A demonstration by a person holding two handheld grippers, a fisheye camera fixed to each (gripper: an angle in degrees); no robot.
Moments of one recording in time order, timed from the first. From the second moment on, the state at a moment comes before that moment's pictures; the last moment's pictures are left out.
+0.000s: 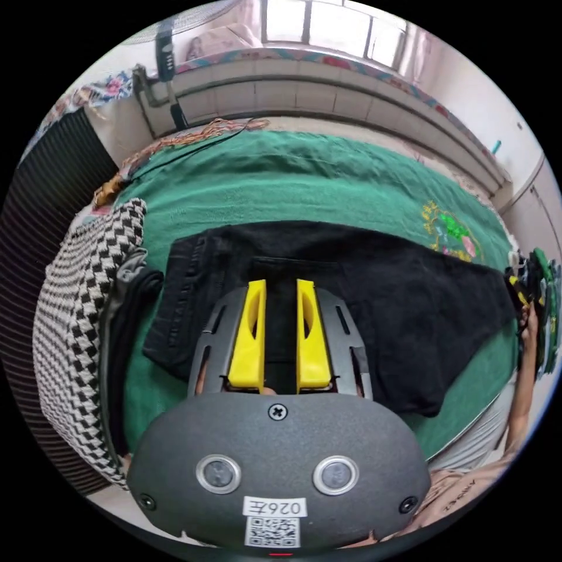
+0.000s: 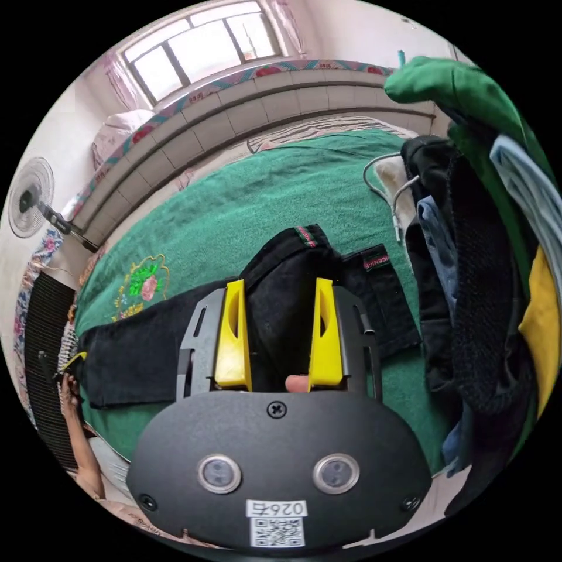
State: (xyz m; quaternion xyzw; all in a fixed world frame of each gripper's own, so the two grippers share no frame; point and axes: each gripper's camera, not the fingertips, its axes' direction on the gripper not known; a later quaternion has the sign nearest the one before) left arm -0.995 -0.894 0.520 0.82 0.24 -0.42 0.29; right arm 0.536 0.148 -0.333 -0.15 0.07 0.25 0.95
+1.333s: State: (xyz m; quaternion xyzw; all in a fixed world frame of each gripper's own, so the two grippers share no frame) left arm -0.929 -0.995 0.732 0.90 0.34 -0.22 0.18; right arm 0.494 0.315 -0.552 0.01 0.09 0.25 0.96
